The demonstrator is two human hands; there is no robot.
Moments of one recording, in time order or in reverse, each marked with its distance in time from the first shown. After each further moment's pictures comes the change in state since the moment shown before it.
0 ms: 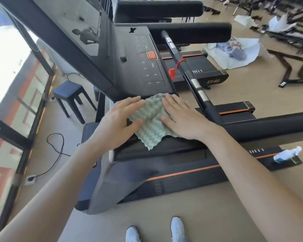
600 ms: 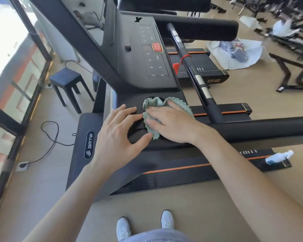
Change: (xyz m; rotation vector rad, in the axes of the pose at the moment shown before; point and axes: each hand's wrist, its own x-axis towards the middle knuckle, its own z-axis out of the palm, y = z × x) left_hand -0.054 0.013 0.039 0.027 0.277 -0.079; right_hand -0.010 -0.044 -0.003 -0.018 0.024 -0.218
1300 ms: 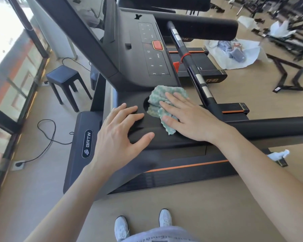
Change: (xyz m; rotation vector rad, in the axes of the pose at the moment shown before) left_hand -0.003 -0.002 0.001 0.011 0.029 -0.014; right_hand -0.016 0.041 0.000 -0.063 -0.074 0.097
